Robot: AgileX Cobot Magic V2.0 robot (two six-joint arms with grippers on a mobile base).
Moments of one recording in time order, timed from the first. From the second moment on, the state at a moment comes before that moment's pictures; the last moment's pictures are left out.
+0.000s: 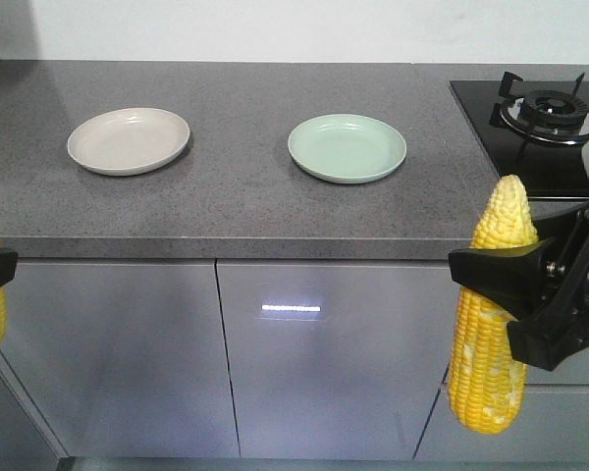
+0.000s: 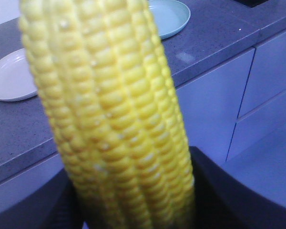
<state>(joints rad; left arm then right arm) -0.41 0.74 -0.92 -0.03 0.78 0.14 0.25 0.89 -0.90 0.60 0.76 -0.64</state>
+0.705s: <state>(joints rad) -0.41 0.74 -0.92 -0.03 0.78 0.14 0.25 0.89 -0.90 0.60 0.76 -0.64</state>
